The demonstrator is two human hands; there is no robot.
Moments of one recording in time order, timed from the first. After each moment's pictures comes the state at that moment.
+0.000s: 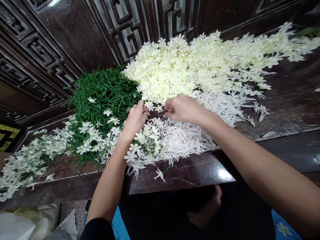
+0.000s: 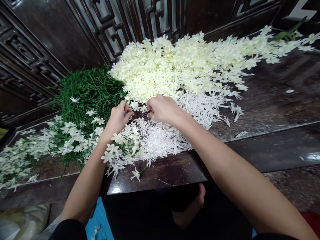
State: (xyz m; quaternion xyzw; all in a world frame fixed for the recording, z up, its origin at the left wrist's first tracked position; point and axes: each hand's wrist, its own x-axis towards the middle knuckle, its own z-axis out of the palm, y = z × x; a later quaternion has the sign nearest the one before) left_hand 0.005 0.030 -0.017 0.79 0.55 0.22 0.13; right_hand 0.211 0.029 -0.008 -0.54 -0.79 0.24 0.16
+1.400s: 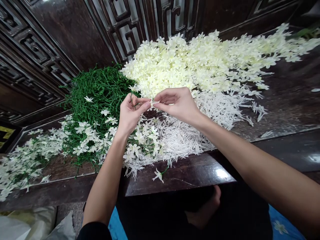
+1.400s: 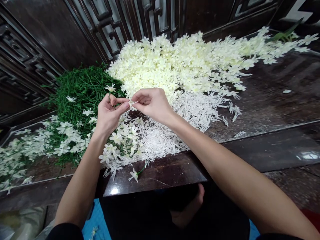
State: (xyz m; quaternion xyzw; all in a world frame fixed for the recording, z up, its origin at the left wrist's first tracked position) left_hand 0.014 0.030 -0.009 0.60 0.40 0.53 0.44; right_hand 0.197 0.021 -0.006 -0.38 -0.66 0.38 0.52
